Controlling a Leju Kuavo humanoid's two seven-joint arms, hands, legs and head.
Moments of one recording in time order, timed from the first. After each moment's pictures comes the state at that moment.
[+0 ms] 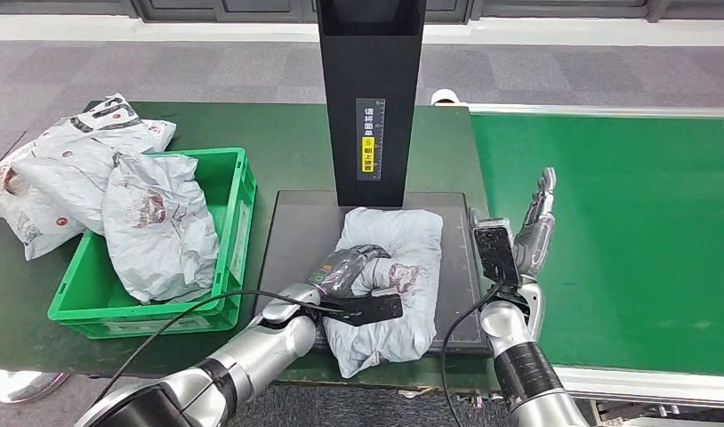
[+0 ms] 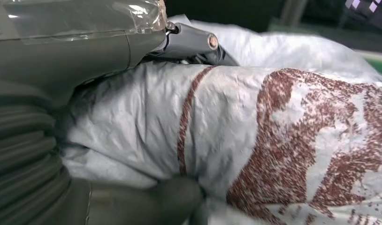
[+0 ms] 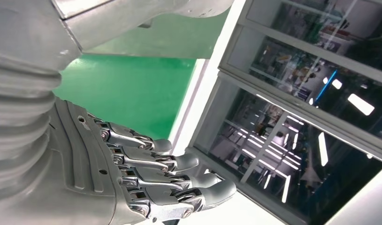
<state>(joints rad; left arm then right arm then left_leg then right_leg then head) -0.63 -0.18 -0.65 -0.46 -0.83 0.24 -0.27 -0.43 0.16 0.17 -0.86 0.41 -0.70 -0.55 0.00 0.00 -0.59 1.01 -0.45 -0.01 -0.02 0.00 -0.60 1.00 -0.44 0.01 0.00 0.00</state>
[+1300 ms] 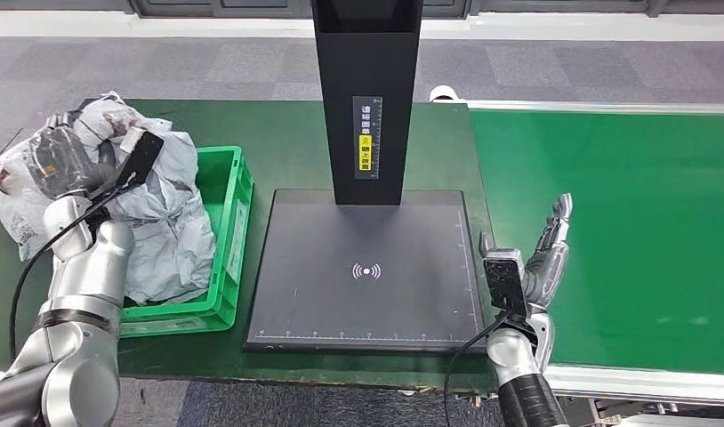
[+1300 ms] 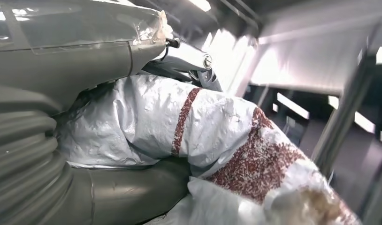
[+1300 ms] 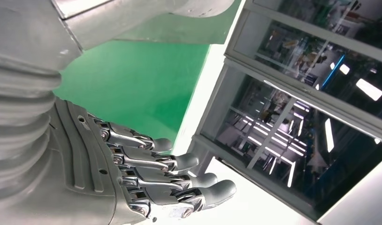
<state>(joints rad) -0.74 0.14 0.39 -0.76 -1.44 0.64 -0.19 -0.29 0.18 0.08 -1.00 0.48 -0.70 -0.59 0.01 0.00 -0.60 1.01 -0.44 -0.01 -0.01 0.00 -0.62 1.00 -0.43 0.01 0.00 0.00</state>
